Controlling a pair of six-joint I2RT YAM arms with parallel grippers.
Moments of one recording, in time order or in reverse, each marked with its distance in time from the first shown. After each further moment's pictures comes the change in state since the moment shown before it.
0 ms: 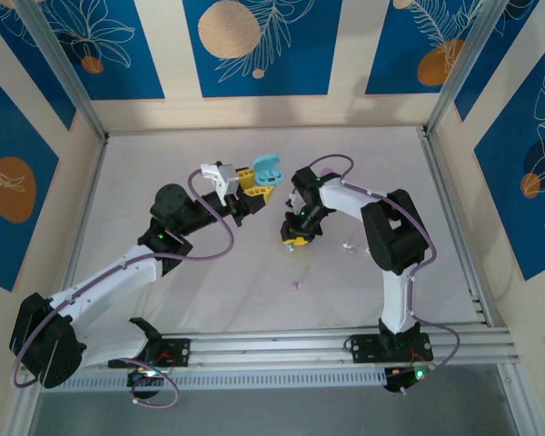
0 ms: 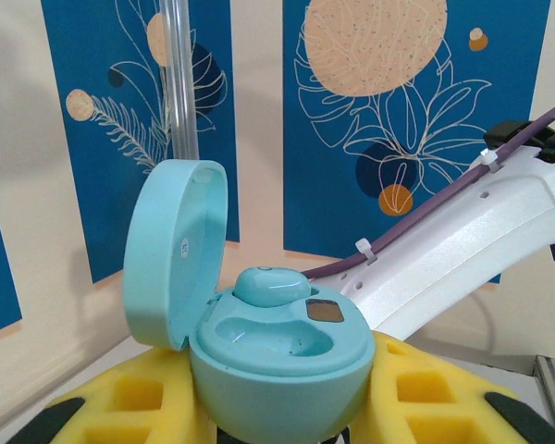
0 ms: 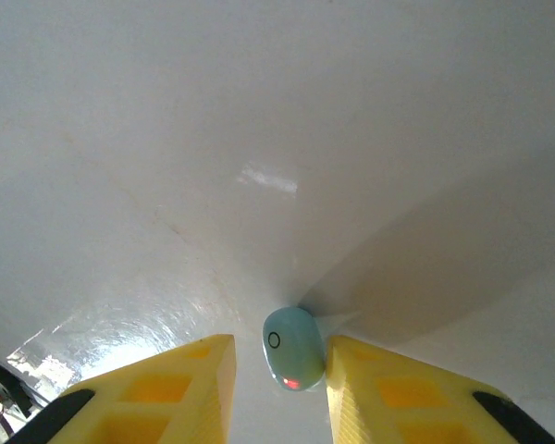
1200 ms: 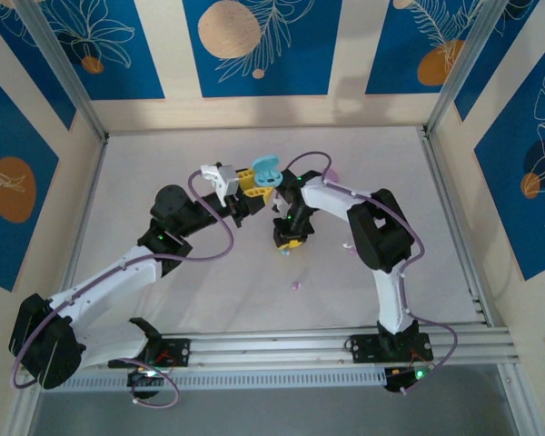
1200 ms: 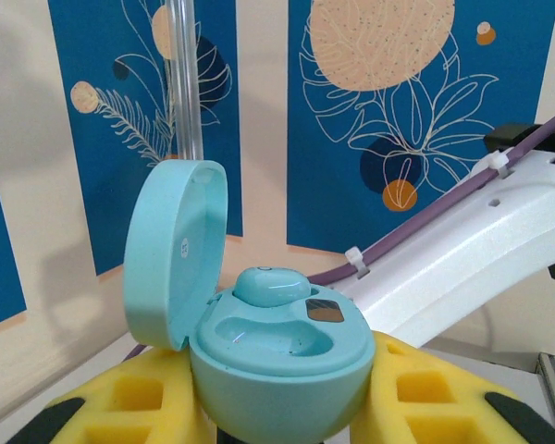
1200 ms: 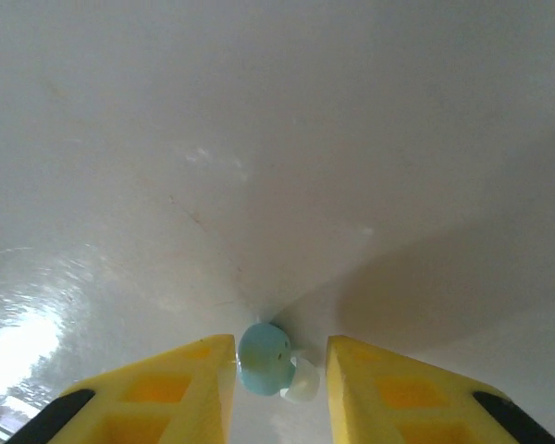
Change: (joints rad) left arm 0.000 -0.007 -0.010 -0.008 -0.011 0.000; right arm 0.108 0.085 0.145 -0.153 0.150 -0.094
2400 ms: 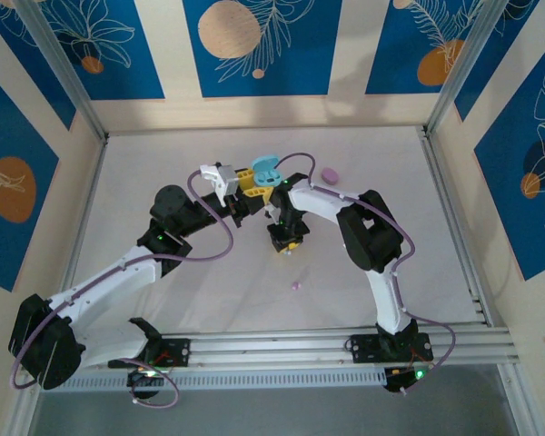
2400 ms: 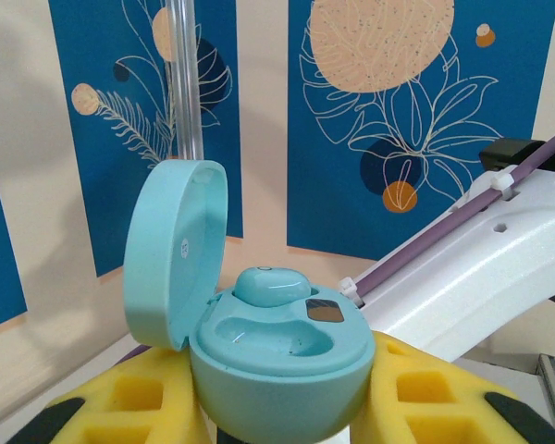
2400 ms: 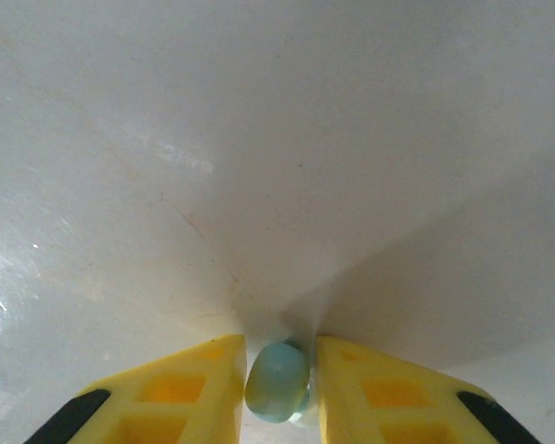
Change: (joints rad) left arm 0.000 -0.002 0.000 0.001 -0.001 -0.001; right arm 0.068 0.051 0.072 -0.077 0.143 -0.063
